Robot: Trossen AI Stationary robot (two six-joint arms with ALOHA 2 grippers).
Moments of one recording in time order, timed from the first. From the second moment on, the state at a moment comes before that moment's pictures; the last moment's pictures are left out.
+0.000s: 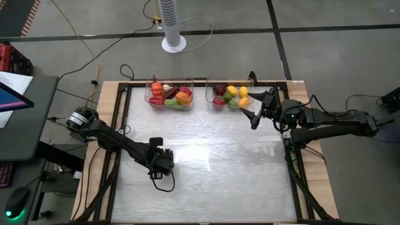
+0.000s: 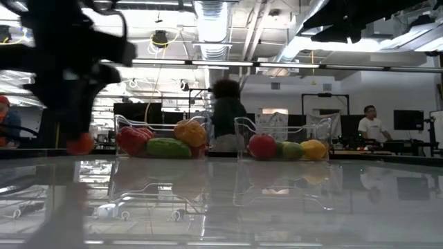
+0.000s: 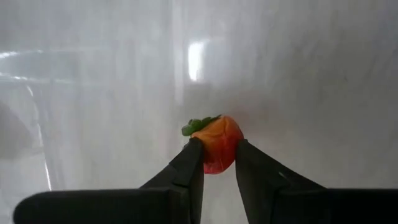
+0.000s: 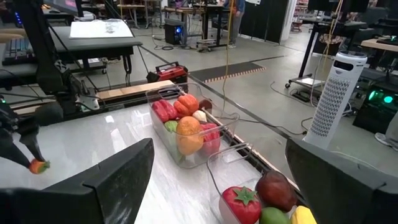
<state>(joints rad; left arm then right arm) -0.41 1.59 0.97 -0.90 -0.24 -0.47 -0.06 0.71 0.63 -0.07 0.50 0.04</state>
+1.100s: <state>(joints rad) 0.36 1.81 1.28 0.21 -0.24 0.04 -0.07 0.71 0.63 -0.02 0.50 -0.04</state>
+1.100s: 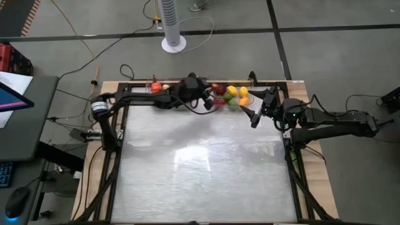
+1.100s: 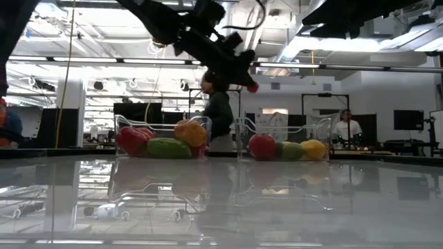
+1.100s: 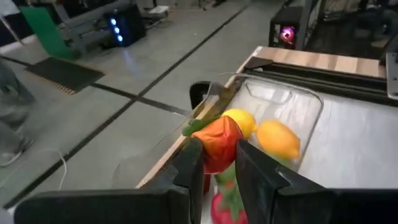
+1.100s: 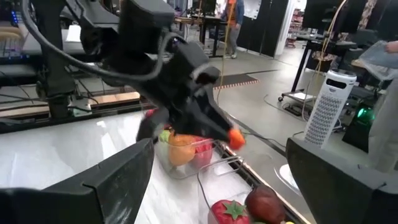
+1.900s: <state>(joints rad) 0.32 1.69 1.17 0.08 -0.15 0.23 -0.04 0.64 0.63 -0.11 0.45 -0.03</state>
